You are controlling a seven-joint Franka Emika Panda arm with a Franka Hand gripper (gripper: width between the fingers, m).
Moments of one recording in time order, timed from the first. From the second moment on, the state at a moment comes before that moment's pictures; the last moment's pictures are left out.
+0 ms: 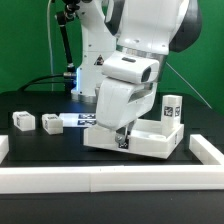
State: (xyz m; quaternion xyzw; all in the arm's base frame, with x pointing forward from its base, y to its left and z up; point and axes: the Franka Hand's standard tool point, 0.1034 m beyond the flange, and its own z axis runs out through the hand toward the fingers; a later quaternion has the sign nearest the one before) arm 0.536 0.009 0.027 0.85 0.51 -0.05 0.07
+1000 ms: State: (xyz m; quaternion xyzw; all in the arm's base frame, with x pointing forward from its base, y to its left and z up) arm 0.560 0.028 0.029 0.71 0.69 -0.08 0.07
